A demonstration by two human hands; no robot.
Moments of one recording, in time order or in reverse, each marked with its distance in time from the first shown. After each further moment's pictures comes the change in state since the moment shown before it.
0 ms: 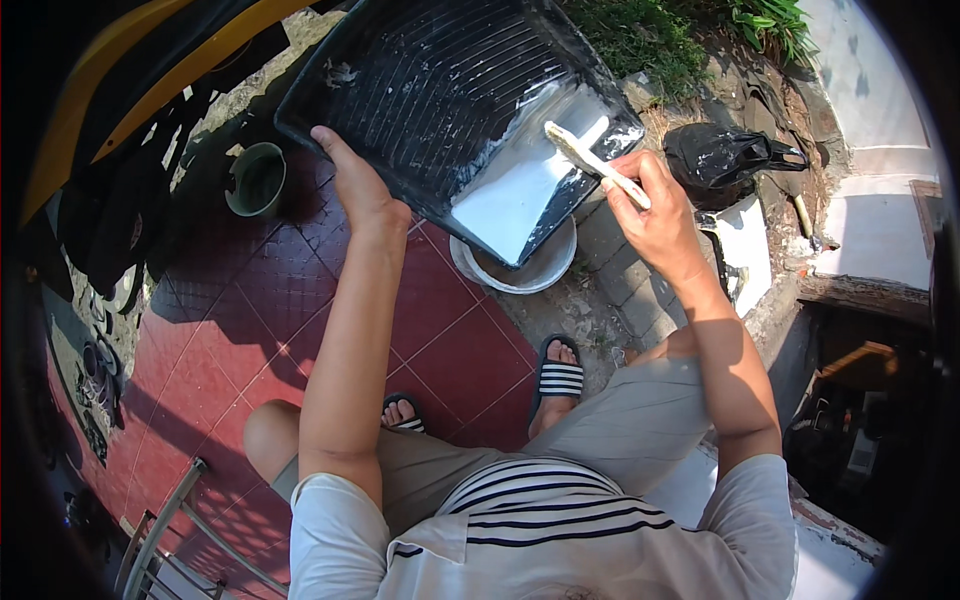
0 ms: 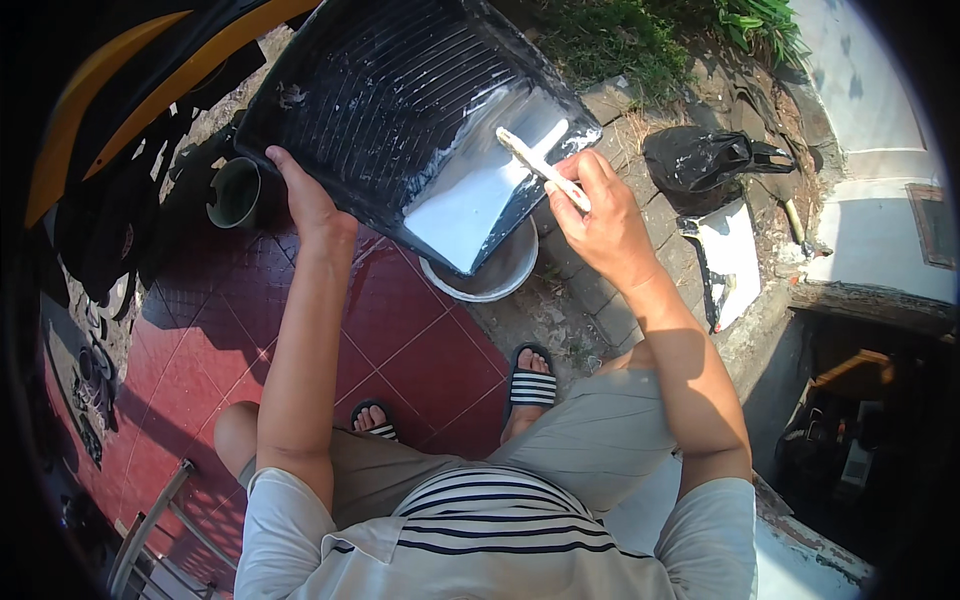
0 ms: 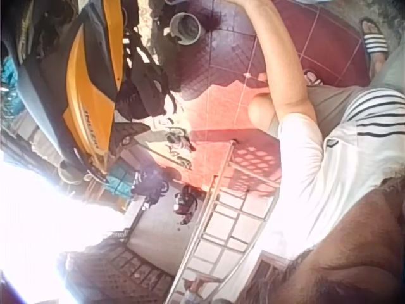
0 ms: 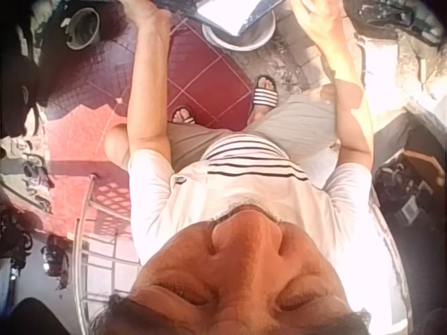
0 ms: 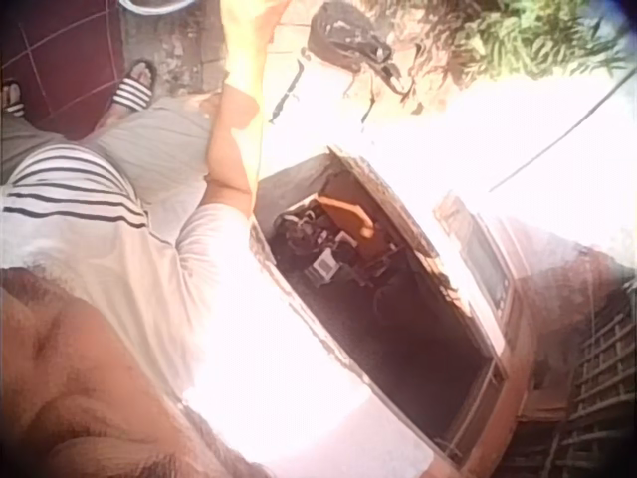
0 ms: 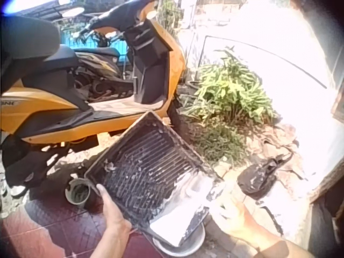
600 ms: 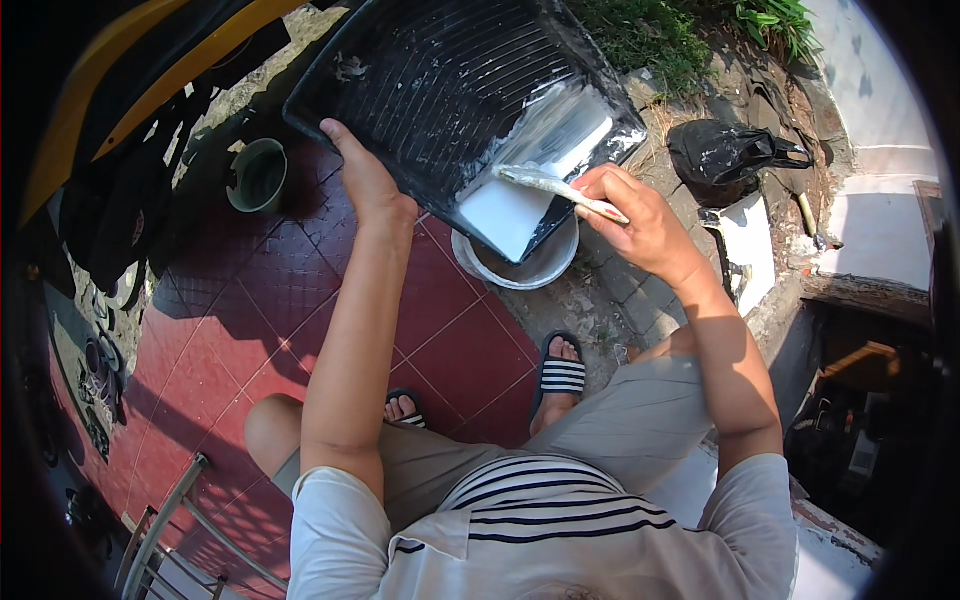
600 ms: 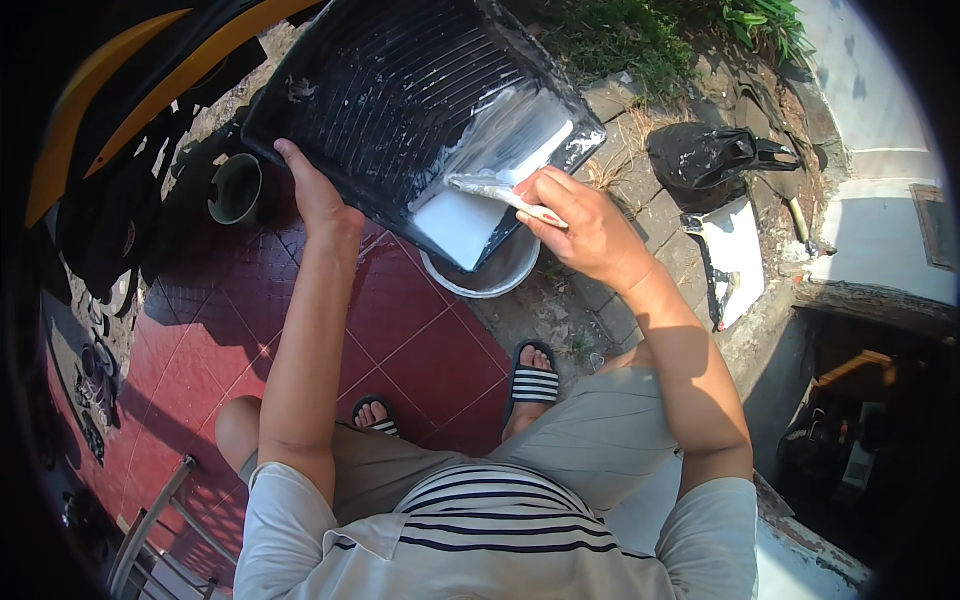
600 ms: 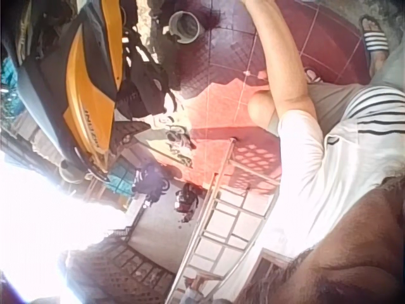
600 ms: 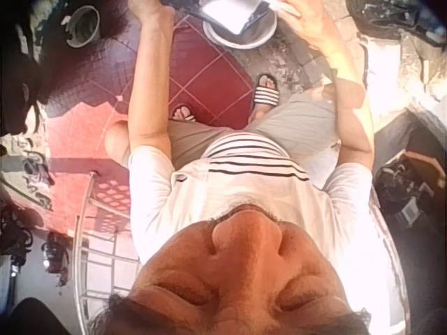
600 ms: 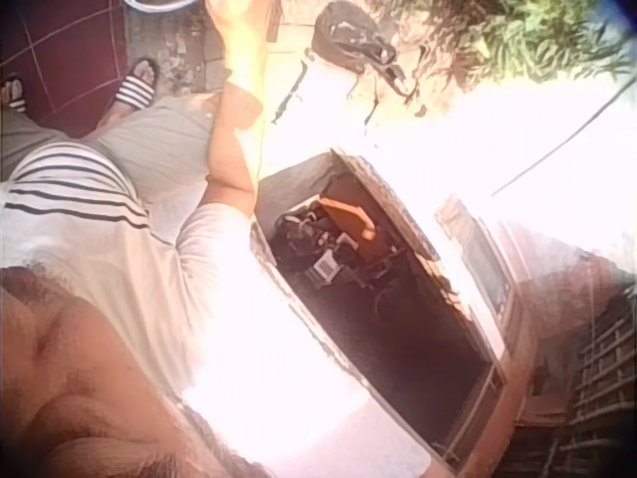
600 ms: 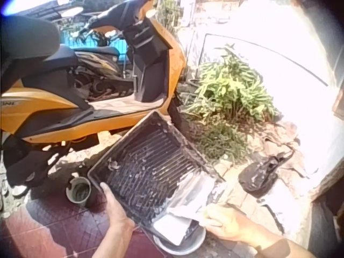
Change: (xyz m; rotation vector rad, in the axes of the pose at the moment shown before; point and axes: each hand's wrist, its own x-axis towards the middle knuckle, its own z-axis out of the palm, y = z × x) left_hand 0.003 -0.005 -0.001 0.013 -0.017 -0.012; right_hand 0.003 -0.007 0.005 0.139 -0.303 -0.137
